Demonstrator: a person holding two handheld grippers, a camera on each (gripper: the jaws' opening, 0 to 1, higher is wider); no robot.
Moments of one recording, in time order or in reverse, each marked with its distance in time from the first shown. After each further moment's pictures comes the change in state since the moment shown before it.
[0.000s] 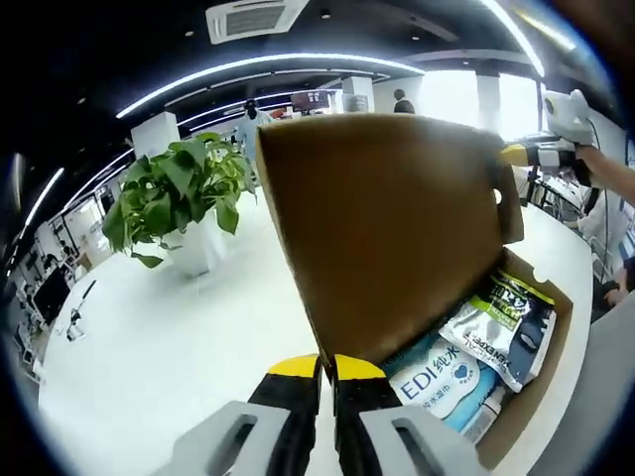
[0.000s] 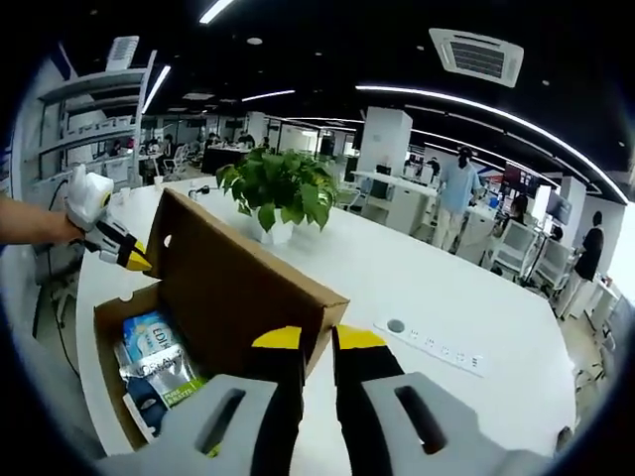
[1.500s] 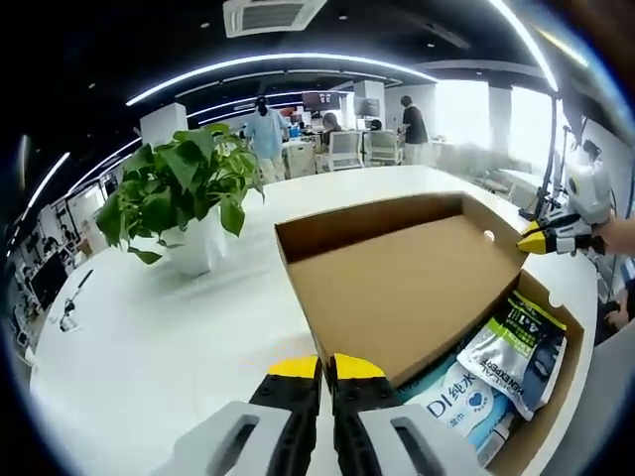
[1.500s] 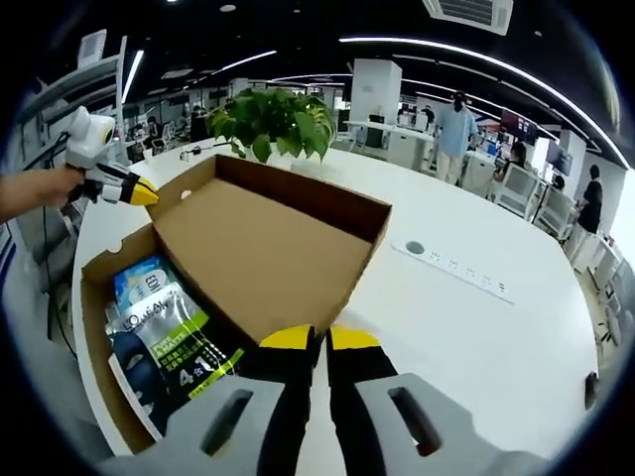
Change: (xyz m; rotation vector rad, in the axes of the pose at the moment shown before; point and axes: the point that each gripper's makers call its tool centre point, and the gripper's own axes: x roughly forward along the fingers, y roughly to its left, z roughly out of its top) left arm 0.030 0.017 0.013 -0.062 -0.004 0.003; right arm 0.016 0.023 -0.103 0.076 0.210 0.008
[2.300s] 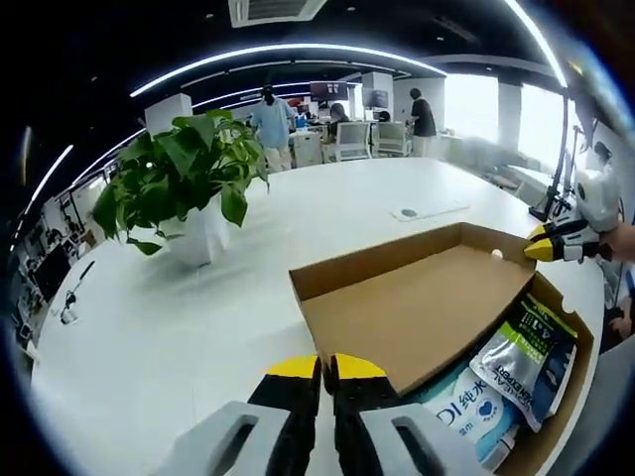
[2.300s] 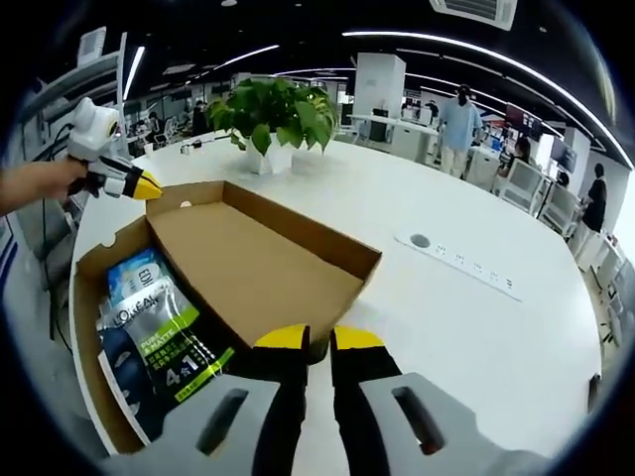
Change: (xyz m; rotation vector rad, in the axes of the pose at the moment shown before) left arm 0.017 0.004 -0.003 -0.023 0.047 0.027; right arm 0.016 -0.003 -0.010 -0.003 0.036 0.017
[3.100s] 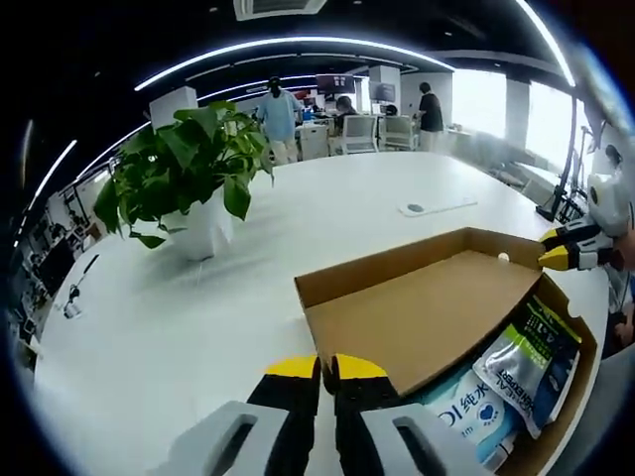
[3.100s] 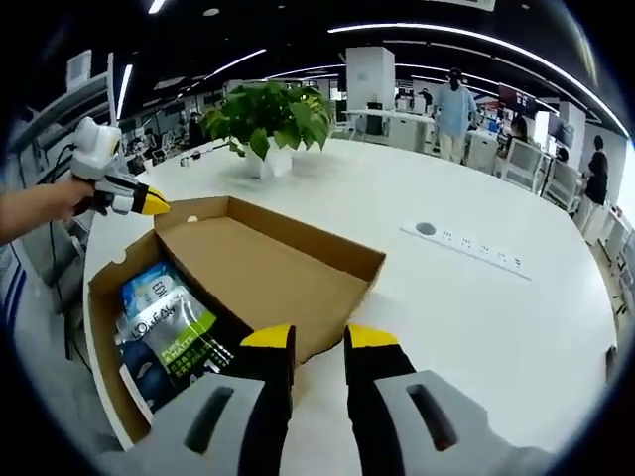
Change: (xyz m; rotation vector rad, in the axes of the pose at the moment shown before) left arm 0.000 -0.002 -0.002 -0.009 0.032 0.026; right arm -0.015 0.012 -0.003 0.101 -0.010 0.032
